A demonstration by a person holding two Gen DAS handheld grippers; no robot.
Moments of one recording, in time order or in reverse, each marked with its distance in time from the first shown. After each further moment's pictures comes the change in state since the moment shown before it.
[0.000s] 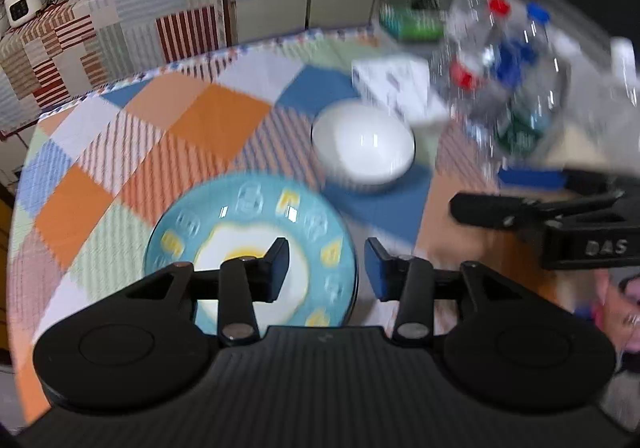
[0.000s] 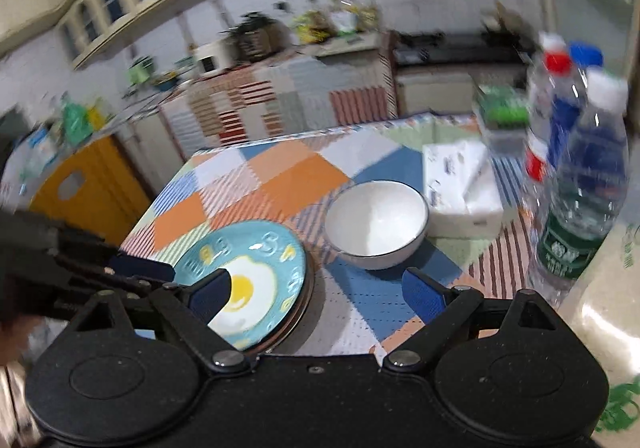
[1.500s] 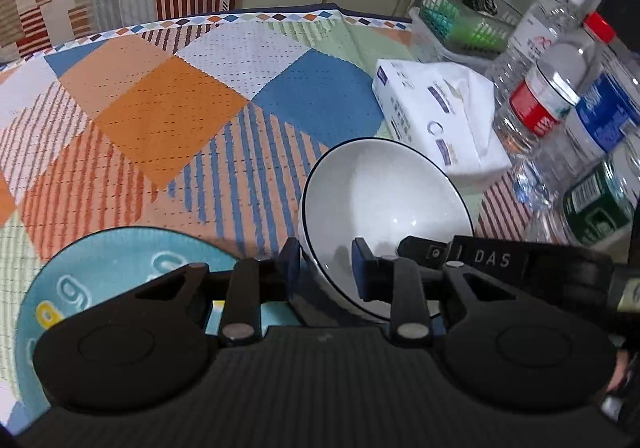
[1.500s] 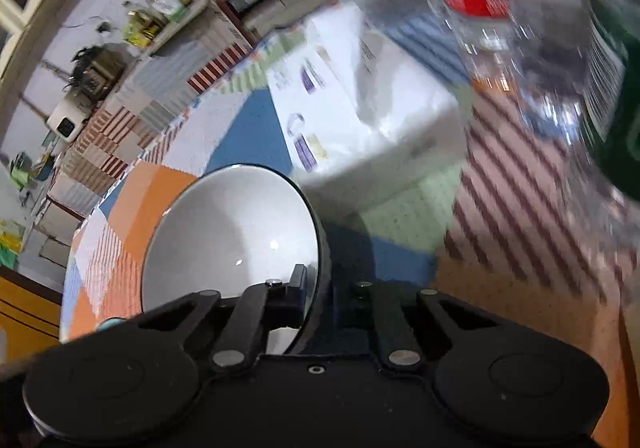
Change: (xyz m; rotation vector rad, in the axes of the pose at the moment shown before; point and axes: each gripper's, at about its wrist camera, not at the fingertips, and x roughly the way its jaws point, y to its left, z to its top) left arm 0.147 -0.001 0.043 -0.140 0.050 -0.023; right arm 0.157 -0.093 0.005 0.503 0.122 -0.149
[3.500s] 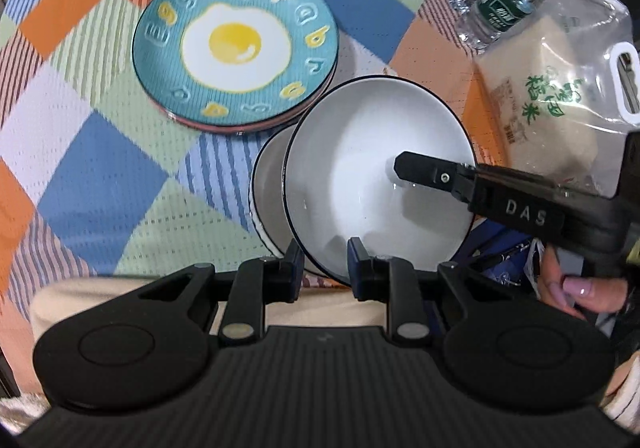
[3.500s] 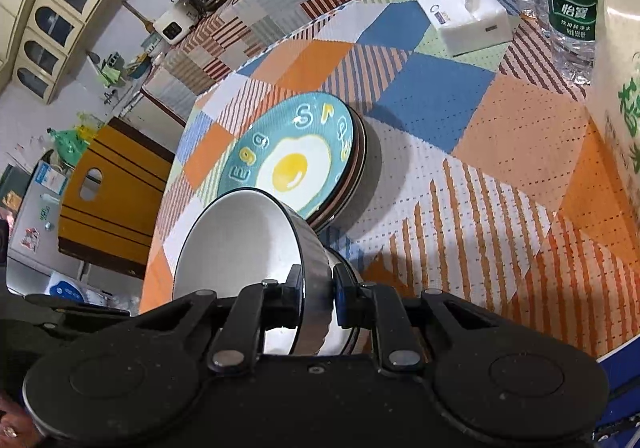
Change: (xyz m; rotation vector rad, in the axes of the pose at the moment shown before) left arm -0.184 0.033 -0.149 -0.057 0.374 -0.092; right arm -0.160 0.047 -0.169 -0.263 0.136 0.167
